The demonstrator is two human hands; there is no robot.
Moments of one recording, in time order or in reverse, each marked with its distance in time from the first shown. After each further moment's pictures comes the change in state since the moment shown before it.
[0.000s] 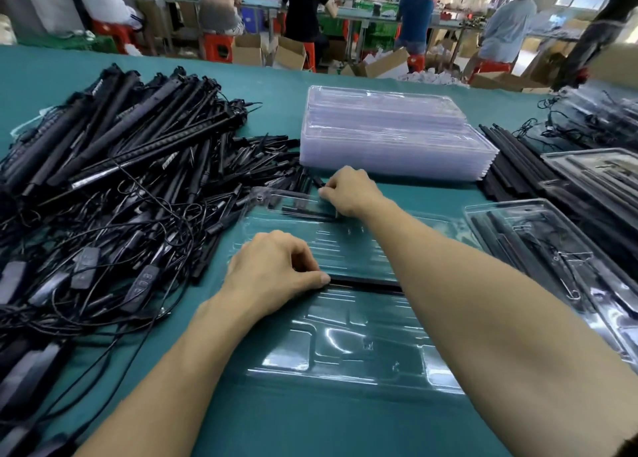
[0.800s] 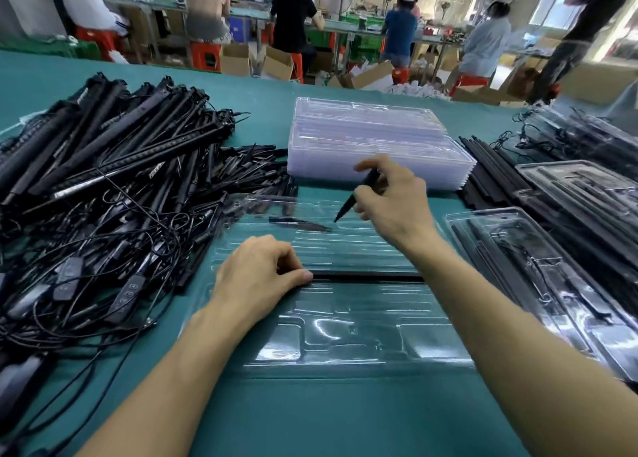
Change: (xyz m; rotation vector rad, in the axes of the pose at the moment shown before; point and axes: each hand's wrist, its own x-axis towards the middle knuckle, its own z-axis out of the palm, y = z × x) left_hand 0.006 -0.010 0.010 0.036 0.122 0.050; right_hand -0.098 0.015 -0.055 0.478 0.416 -0.187
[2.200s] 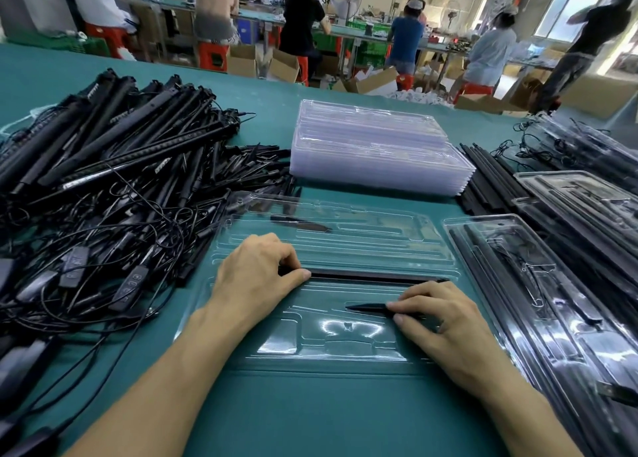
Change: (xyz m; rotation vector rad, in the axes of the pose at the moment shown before) left_hand -0.009 0.003 0.002 0.018 0.050 0.055; right_hand -0.130 0.065 -0.059 -0.340 -0.245 -0.113
